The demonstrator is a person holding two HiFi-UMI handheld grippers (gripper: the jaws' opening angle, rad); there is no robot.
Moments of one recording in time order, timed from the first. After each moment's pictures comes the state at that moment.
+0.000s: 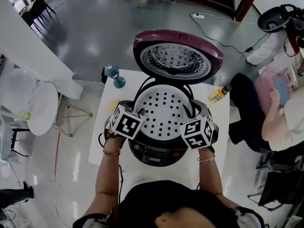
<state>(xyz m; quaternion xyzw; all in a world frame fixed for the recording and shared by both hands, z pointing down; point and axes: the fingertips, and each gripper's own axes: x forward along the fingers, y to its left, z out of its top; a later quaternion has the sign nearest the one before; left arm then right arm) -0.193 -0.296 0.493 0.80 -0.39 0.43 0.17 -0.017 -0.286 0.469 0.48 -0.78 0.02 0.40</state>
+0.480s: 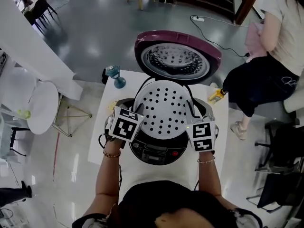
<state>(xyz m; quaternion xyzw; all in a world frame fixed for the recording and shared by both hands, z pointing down) -0.189 -0.295 0.455 0.82 -0.43 0.36 0.15 -0.009 -0.280 0.422 0.54 -0.79 0.03 0.27</state>
